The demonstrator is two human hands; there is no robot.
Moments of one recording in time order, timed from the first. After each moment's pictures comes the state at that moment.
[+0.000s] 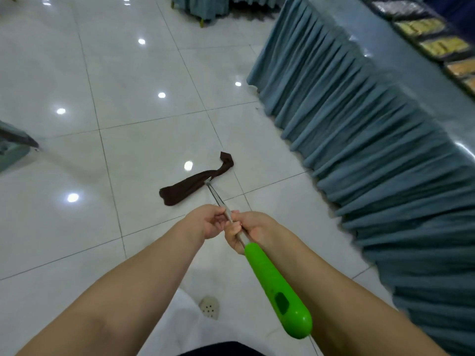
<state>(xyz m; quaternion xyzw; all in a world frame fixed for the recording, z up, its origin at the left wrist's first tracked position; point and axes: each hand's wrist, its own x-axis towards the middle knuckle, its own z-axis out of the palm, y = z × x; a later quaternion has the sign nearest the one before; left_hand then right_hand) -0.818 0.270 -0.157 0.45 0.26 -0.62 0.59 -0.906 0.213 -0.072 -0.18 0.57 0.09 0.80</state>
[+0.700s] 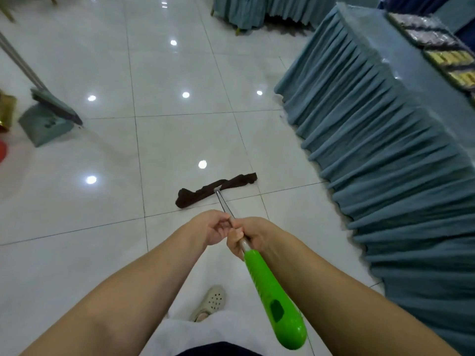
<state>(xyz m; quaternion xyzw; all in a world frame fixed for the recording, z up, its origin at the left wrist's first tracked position) -0.834 0.395 -0.141 0.48 0.25 -0.58 0.60 -0.905 0.332 -0.055 -0.24 0.58 0.18 0.76</state>
